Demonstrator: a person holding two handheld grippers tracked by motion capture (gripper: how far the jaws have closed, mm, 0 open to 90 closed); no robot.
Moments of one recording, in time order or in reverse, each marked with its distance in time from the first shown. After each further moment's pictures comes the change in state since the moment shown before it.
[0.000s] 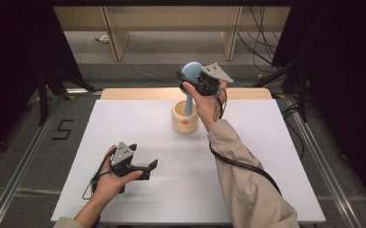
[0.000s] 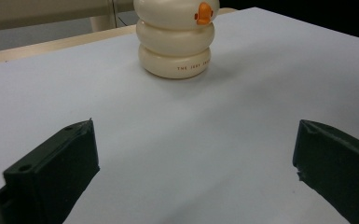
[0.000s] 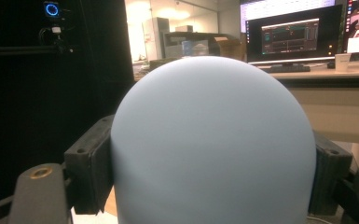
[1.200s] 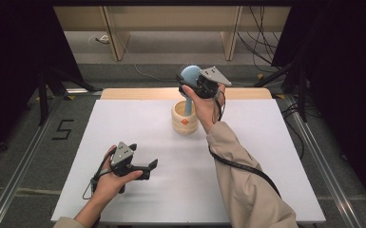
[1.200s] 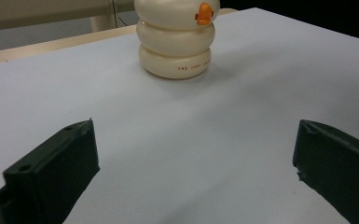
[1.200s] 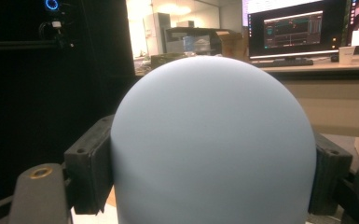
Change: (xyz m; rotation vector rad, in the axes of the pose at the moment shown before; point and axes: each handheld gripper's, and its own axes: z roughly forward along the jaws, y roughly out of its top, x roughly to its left) left arm 0.000 0.000 0.000 -0.001 0.000 -0.005; right arm 0.000 -0.011 0.002 0.016 0.005 0.004
